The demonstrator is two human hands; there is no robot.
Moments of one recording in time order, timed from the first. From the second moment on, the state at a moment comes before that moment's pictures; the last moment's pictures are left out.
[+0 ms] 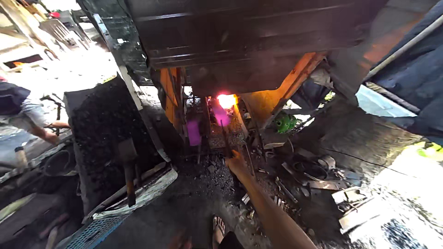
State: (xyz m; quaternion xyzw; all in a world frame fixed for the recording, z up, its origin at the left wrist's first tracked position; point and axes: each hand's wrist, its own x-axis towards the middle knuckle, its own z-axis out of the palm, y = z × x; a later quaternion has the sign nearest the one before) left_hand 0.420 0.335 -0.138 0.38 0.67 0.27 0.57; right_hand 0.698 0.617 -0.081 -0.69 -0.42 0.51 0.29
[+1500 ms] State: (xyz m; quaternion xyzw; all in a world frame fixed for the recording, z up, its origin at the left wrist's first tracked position) left_hand 0.587 0.582 -0.044 0.47 0.68 0.17 0.54; right_hand 0.762 0.648 0.019 -0.75 -0.64 0.18 -0.05
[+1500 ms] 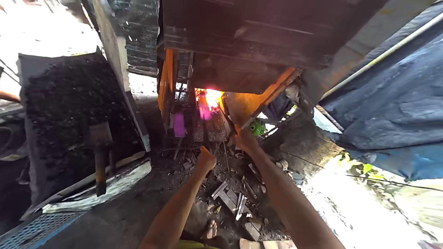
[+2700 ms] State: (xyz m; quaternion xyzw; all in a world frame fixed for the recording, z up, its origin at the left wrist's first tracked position) left_hand 0.617 0.665 -0.091 0.42 0.67 0.32 0.52; right_hand 0.831 0.625 0.003 -0.72 -0.65 0.22 -0.02
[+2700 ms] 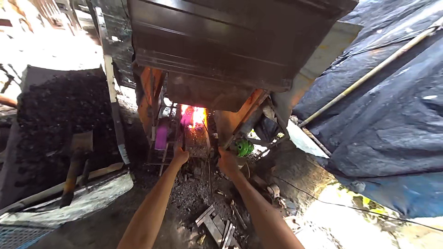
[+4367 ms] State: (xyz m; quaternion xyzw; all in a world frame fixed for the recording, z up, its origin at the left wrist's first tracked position) left_hand 0.619 0.666 -0.109 0.35 0.68 0.27 0.59; right_hand 0.939 0.280 -0.098 -0.70 -0.55 0.44 0.14
